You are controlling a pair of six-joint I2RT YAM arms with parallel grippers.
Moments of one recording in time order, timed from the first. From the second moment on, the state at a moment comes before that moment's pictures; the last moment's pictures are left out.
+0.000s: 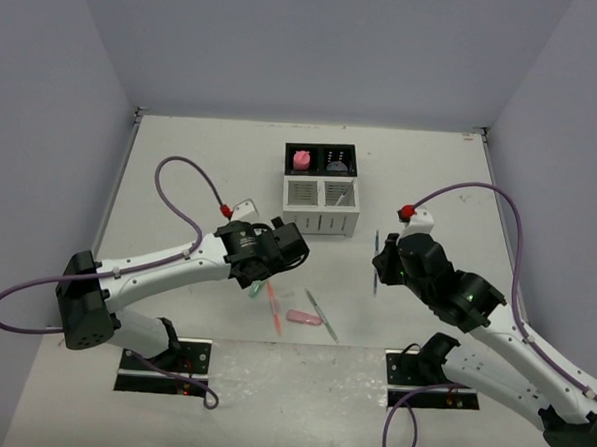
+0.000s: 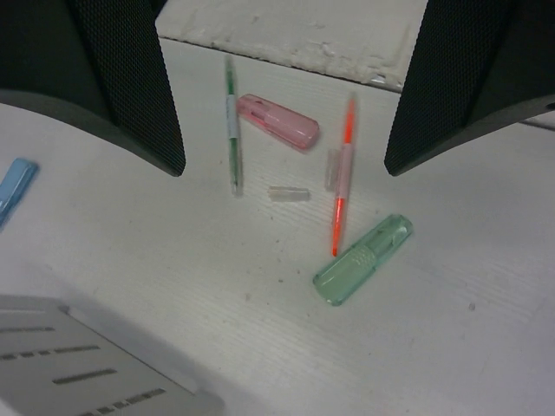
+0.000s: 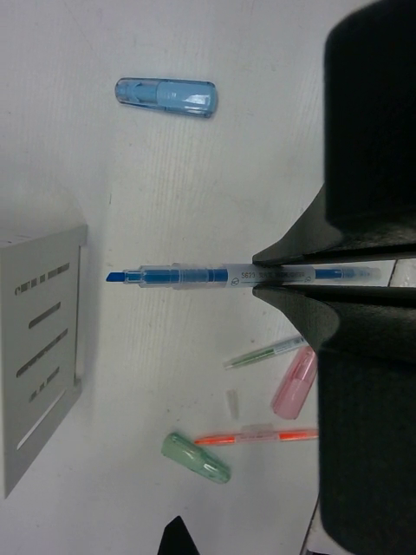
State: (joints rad) left arm -1.07 1.41 1.17 -1.08 -0.56 -1.58; right arm 0.80 0.75 0.79 -0.72 0.33 0.59
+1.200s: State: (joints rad) left arm -1.05 1.81 1.32 -1.11 -0.36 -1.91; right arm 0.80 0.59 0.77 -0.69 0.35 0.59
